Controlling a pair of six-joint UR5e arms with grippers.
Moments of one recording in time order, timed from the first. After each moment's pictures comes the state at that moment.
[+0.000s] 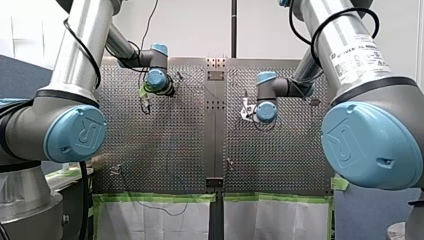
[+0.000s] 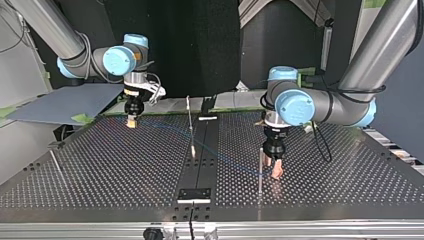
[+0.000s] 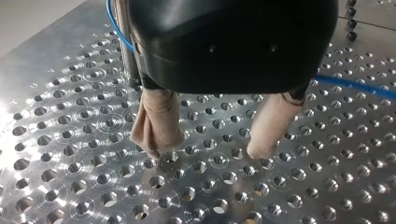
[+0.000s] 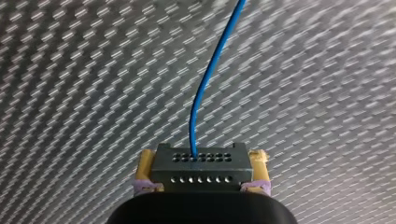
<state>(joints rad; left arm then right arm) -0.19 -1.87 -1.56 -2.90 -1.71 -1.92 2.07 -1.03 1.60 -0.54 1.87 1.65</state>
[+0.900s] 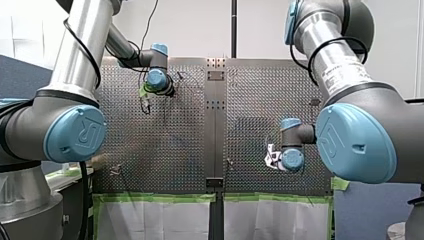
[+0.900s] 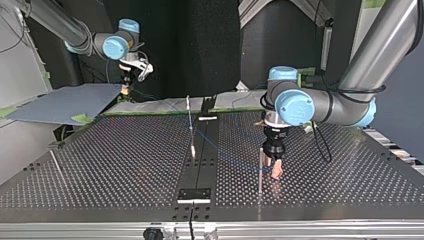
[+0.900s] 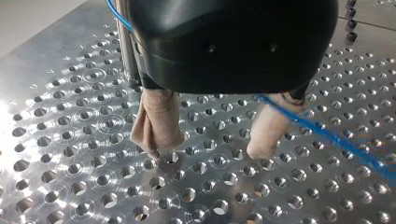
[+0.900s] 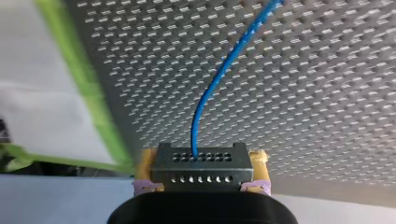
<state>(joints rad) -0.19 -1.87 -1.56 -2.90 -1.71 -1.92 1.90 -0.80 1.83 -0.76 1.80 1.69</state>
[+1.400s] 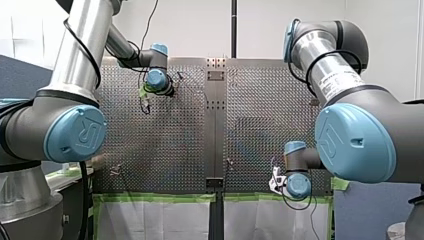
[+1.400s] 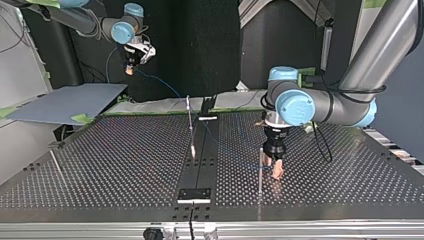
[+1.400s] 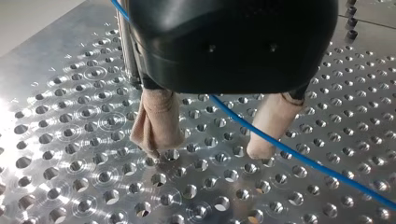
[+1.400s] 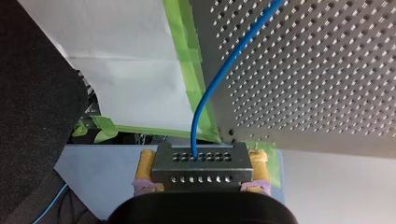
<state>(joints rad) -0.18 -1.87 -1.56 -2.90 -1.71 -1.92 1.89 -0.67 1.94 -0.89 1.82 1.78</state>
